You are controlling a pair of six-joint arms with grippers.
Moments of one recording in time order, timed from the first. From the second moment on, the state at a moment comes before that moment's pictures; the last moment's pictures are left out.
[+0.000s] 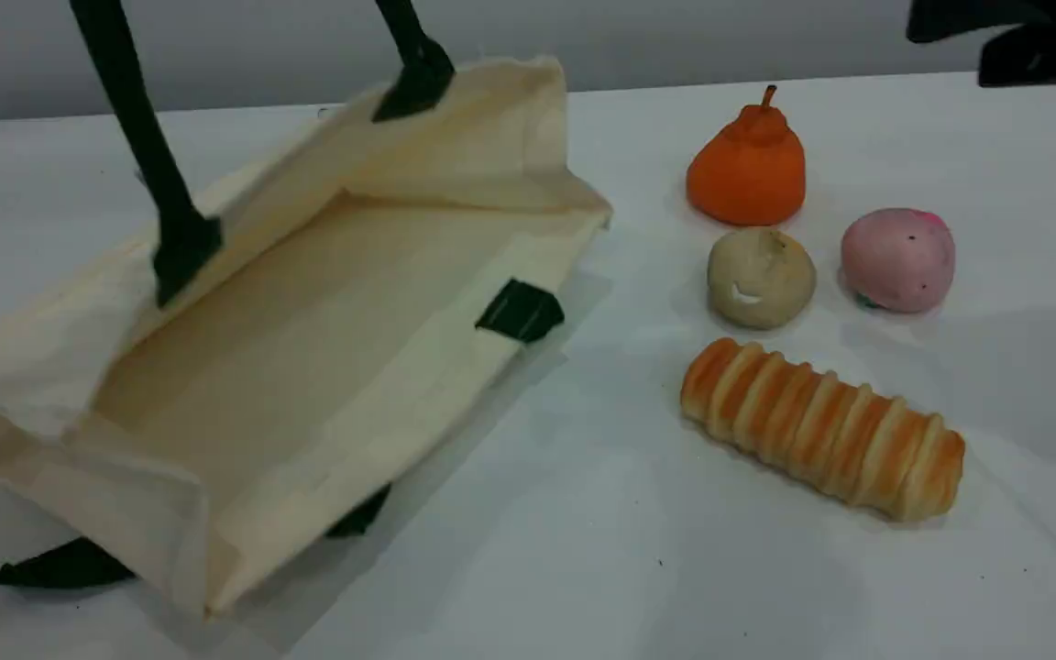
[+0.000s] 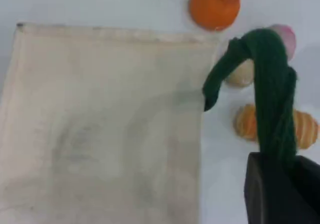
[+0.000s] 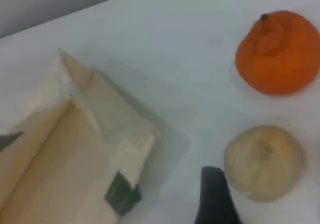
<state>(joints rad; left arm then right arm) -0.16 1.38 -1.23 -0.58 0.92 0.46 0.07 1.60 -0.69 1.73 0.51 -1.45</state>
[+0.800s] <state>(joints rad) -0.19 1.43 -1.31 -0.63 0.97 0.46 0.15 1.95 -1.00 1.73 0.46 -1.50</state>
